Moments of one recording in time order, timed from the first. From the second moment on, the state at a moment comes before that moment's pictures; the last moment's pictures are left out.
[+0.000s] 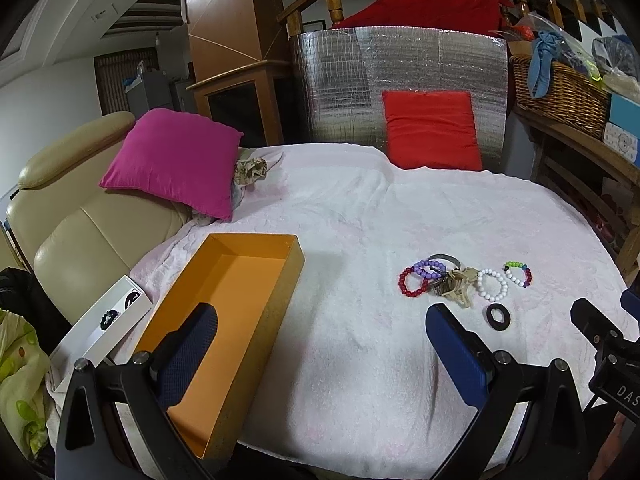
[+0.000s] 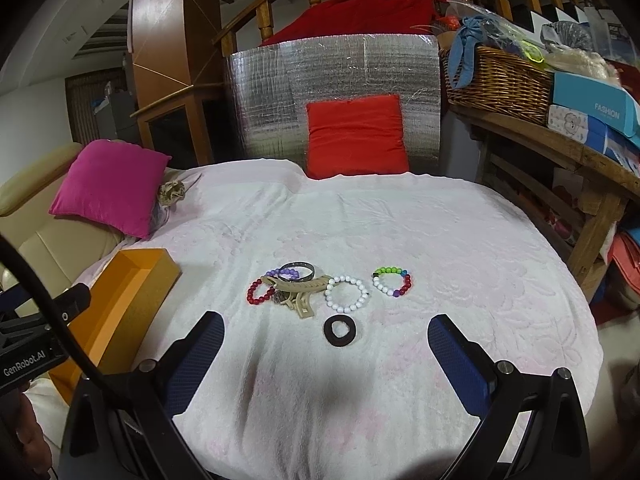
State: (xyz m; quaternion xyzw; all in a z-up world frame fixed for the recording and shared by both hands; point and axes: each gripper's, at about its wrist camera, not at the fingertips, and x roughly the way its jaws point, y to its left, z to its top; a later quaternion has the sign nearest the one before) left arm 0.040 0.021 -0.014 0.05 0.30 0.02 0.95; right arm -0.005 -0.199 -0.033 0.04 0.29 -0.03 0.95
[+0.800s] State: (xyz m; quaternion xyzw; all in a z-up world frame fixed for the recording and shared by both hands) left arm 0.065 0.007 -0.026 0.06 0.32 0.03 0.95; right arm 0.026 -0.234 -0.047 0.07 0.30 -0.04 0.95
